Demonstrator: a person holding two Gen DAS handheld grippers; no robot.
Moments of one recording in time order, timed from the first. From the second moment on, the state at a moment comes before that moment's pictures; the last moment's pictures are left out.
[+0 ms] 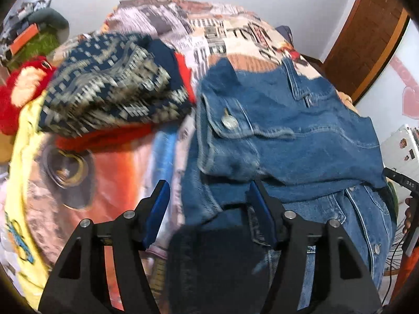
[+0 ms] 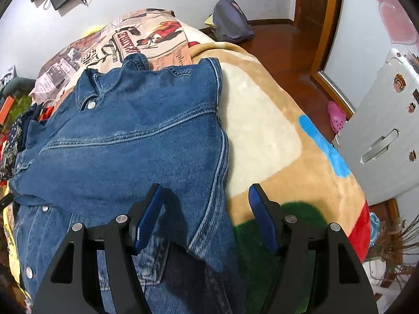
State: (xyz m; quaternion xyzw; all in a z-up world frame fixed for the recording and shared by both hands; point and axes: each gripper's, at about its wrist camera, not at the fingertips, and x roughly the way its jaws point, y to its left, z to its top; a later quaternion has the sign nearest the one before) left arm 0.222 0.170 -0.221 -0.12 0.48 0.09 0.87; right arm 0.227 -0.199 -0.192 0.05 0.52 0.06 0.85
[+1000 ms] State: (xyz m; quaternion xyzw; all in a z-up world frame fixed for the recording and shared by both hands) left arm 0.410 0.223 -0.270 -0.14 0.52 0.00 0.84; right arm 0.349 -0.211 -0.221 0.13 0.53 0.06 0.84
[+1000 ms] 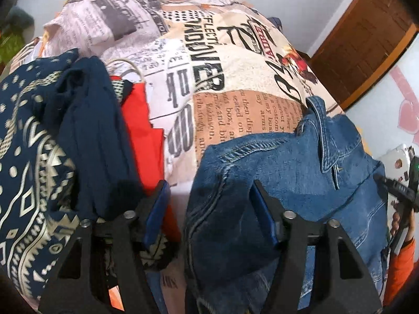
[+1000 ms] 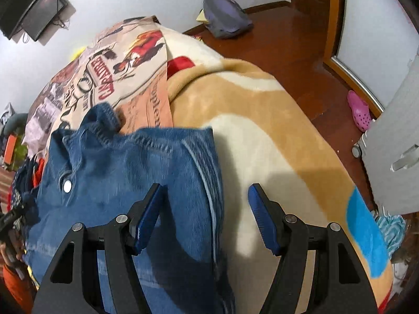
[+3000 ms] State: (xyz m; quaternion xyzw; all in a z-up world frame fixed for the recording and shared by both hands) left arm 0.437 0.288 -0.199 -0.07 0.47 0.15 0.87; right arm 0.454 -0.077 -0.139 -0.05 0.46 0.10 0.88
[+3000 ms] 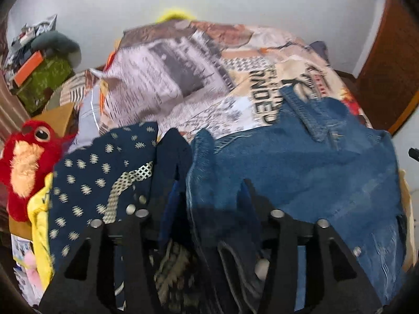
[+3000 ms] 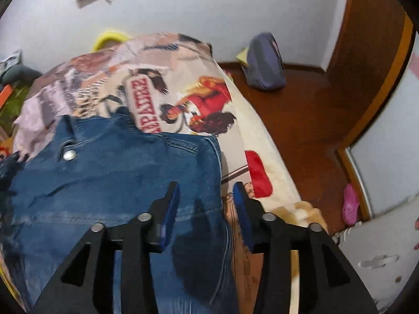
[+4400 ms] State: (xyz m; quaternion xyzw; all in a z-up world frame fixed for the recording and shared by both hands) left arm 0.191 0.198 -0.276 -0.28 0.53 0.06 0.79; right arm 0.248 -0.188 -0.207 0.03 0.56 0.15 0.82
